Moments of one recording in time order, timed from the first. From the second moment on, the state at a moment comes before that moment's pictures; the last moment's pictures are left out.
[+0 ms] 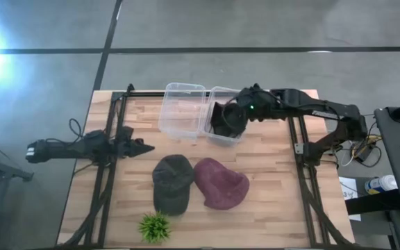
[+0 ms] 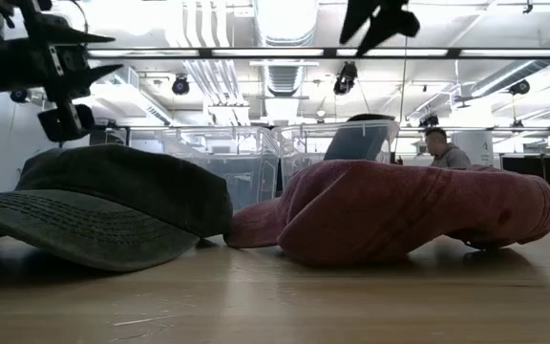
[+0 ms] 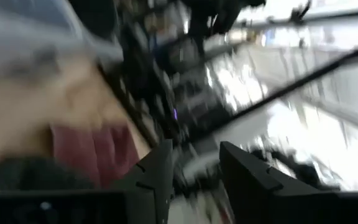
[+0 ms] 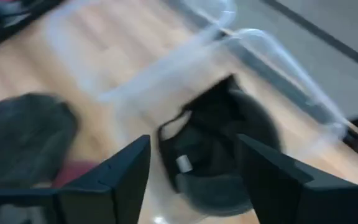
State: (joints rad) left arm 0.02 0.16 0.04 0.20 0.11 -1.11; right arm -0.13 1.45 1.60 -1.06 0.31 0.52
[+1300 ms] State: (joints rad) left arm -0.46 1.24 0.48 -0.05 0.12 -0.69; right arm 0.15 2.01 1.53 -0.56 -0.20 1.08
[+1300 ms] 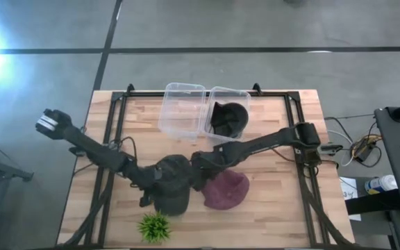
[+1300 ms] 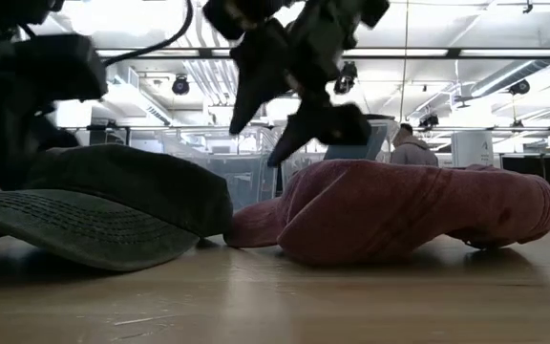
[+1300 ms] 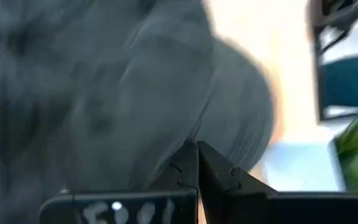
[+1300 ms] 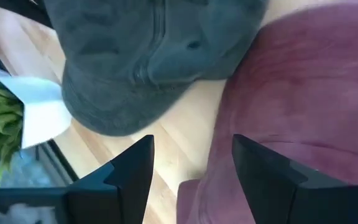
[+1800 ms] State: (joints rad) left arm -0.46 1.53 0.49 0.58 -0.01 -0.83; right arm 0.17 2.07 1.53 -0.51 0.11 0.98
